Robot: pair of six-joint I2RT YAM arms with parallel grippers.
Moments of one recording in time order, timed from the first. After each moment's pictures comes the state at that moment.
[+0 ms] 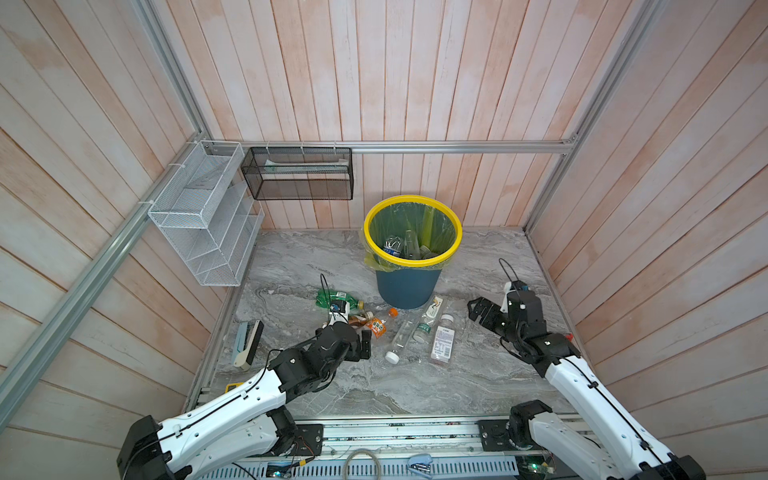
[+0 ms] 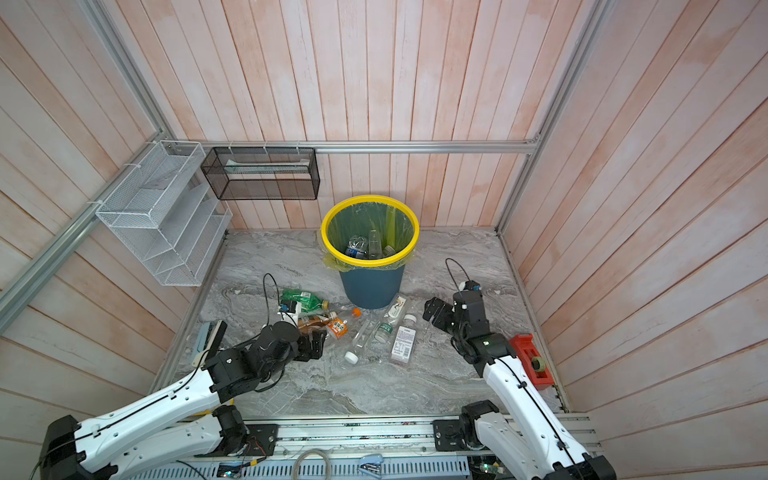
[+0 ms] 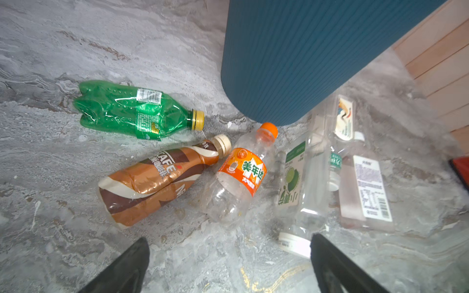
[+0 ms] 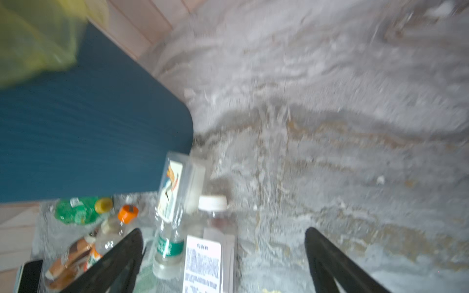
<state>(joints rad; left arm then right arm) -0.89 0.87 0.61 -0.43 -0.39 -0.62 0.35 0.87 0.58 -0.46 0.04 0.73</state>
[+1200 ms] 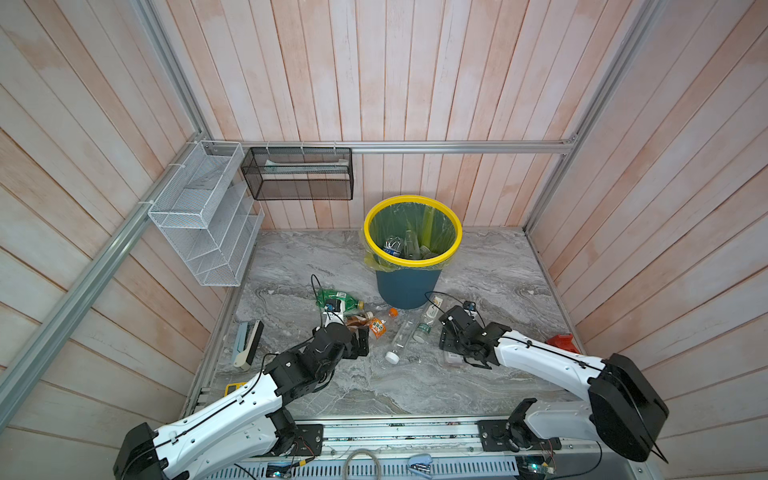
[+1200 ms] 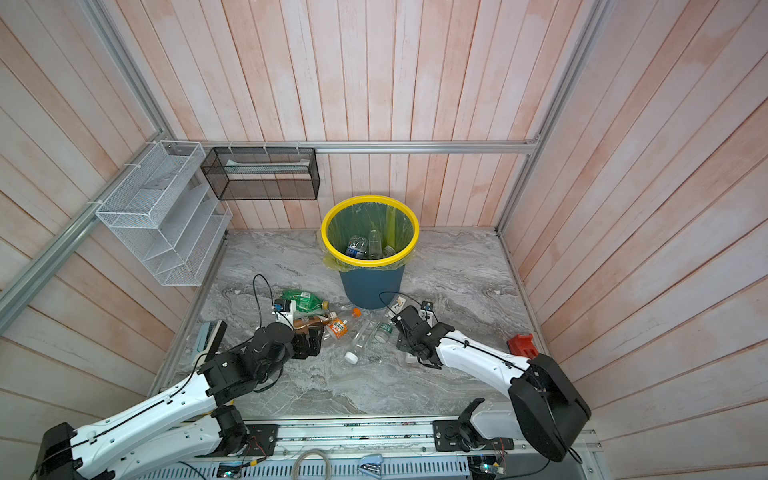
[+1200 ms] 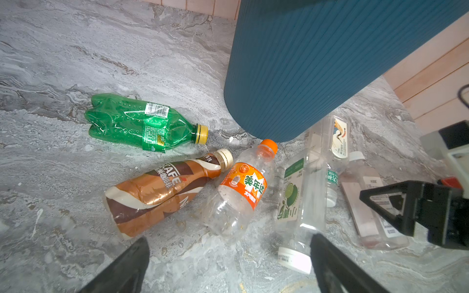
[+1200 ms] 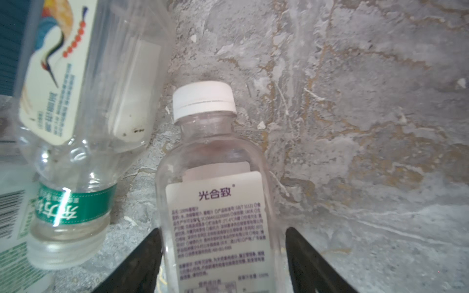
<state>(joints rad) -0.87 0.86 0.59 -0.38 -0.39 -0.61 0.71 1.26 0.65 -0.55 0.32 0.89</state>
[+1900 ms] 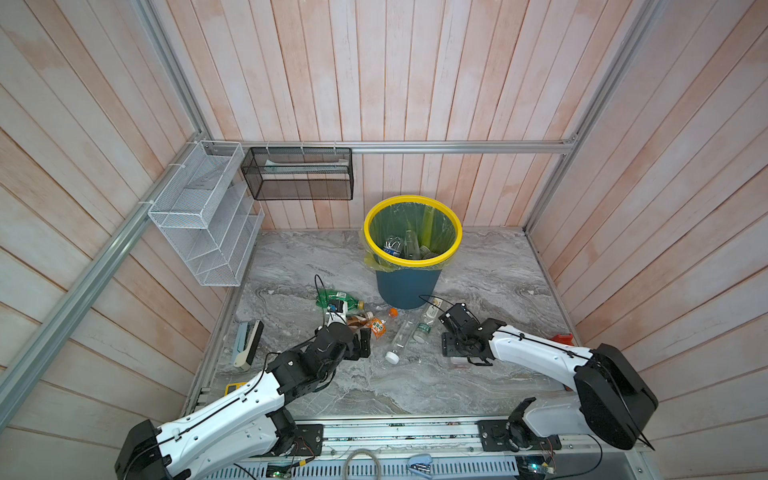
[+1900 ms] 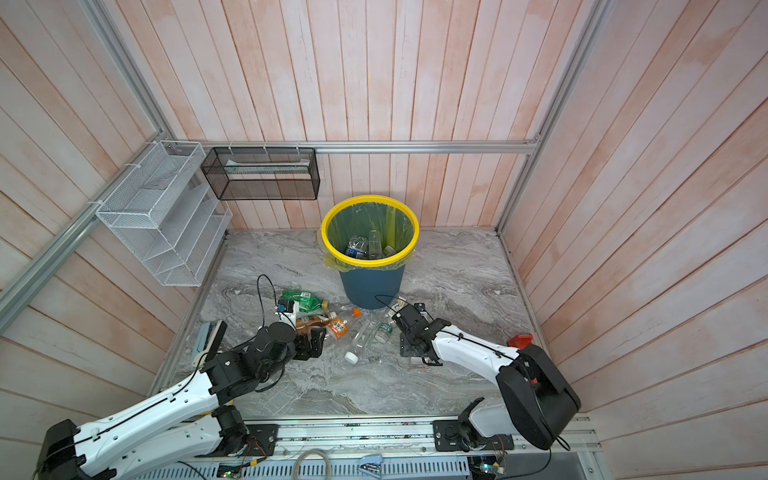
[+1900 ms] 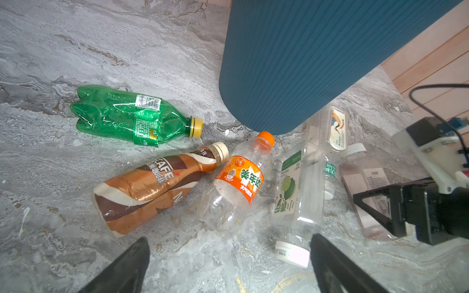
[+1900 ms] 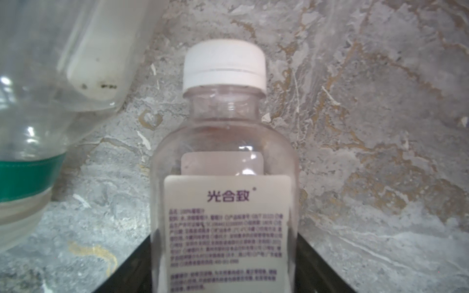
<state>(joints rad) -0.87 0.88 0.59 -0.38 -0.36 -0.61 0.69 1.39 0.70 -0.59 0.27 0.63</state>
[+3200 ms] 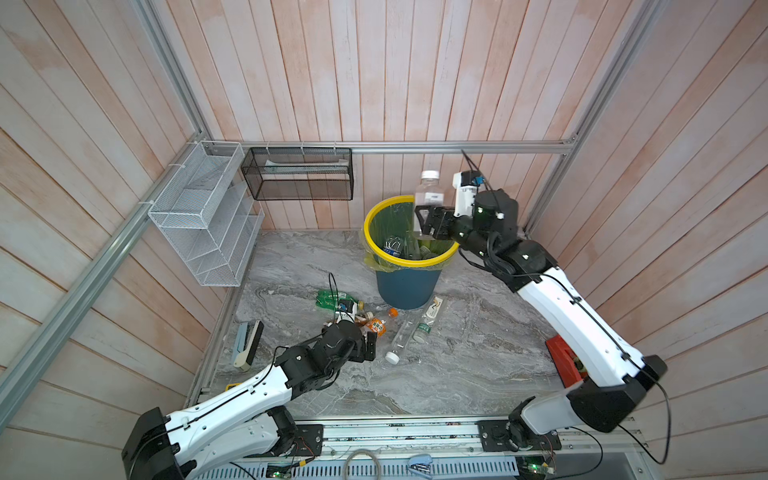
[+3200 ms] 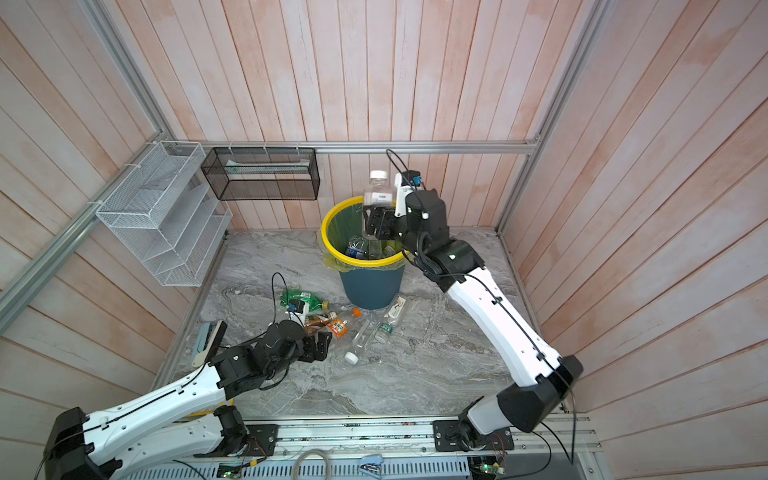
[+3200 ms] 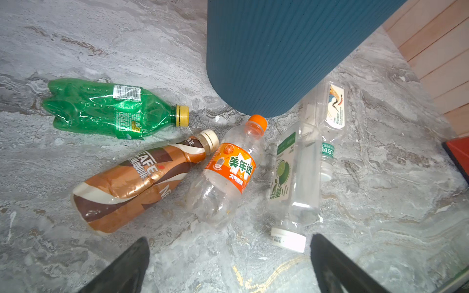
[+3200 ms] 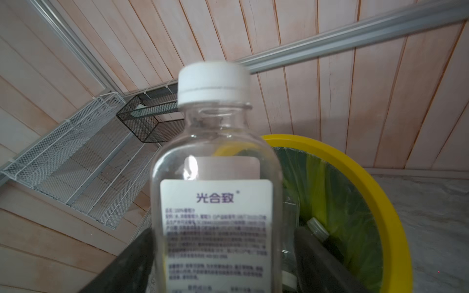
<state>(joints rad) -0.91 0.98 0.66 -0.43 -0.33 -0.58 0.62 1.50 1.70 -0.49 0.07 0.43</state>
